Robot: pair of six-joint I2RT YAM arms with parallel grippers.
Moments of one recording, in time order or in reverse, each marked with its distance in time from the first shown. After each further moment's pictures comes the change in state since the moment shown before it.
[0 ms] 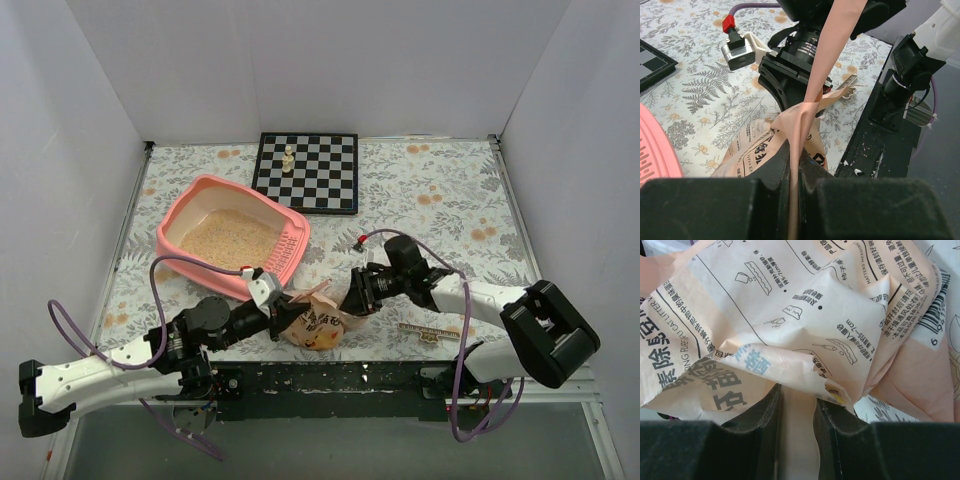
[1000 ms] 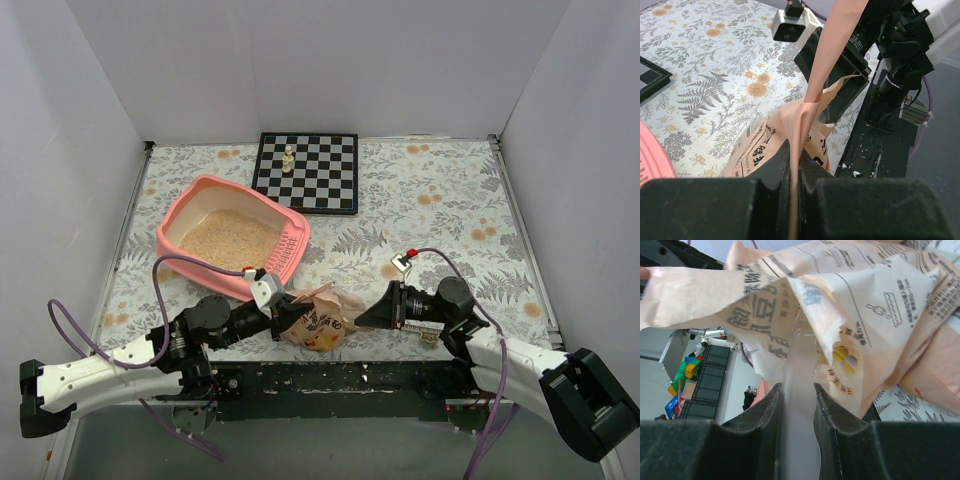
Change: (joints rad) left arm 0.002 0.023 -0.004 0.044 0.063 0.028; right arm -0.072 -0.415 -0.498 0.733 0.066 0.404
